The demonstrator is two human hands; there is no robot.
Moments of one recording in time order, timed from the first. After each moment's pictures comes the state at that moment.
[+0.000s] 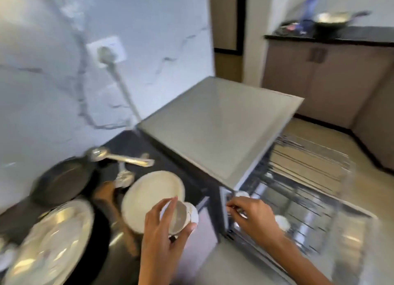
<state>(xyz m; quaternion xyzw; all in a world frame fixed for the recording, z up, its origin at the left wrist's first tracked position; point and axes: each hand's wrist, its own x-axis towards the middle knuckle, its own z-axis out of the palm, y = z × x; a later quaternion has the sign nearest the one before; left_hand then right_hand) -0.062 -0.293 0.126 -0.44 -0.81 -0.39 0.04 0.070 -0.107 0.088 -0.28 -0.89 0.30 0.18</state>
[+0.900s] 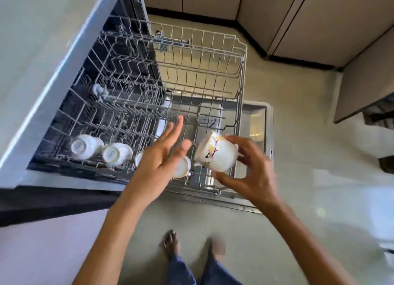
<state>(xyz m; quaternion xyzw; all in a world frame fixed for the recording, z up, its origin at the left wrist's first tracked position) 0.052 0.003 -0.127 -0.57 -0.62 -0.33 -0.43 0.266 0.030 -0.154 -0.47 -0.70 0.39 0.36</state>
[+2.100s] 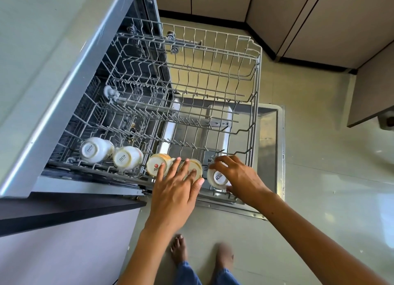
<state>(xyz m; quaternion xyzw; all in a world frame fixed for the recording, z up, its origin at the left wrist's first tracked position) 0.057 -0.024 -0.198 -0.70 -0.70 -0.01 -0.15 0.234 0.055 -0.224 -0.42 -0.88 0.21 -0.08</state>
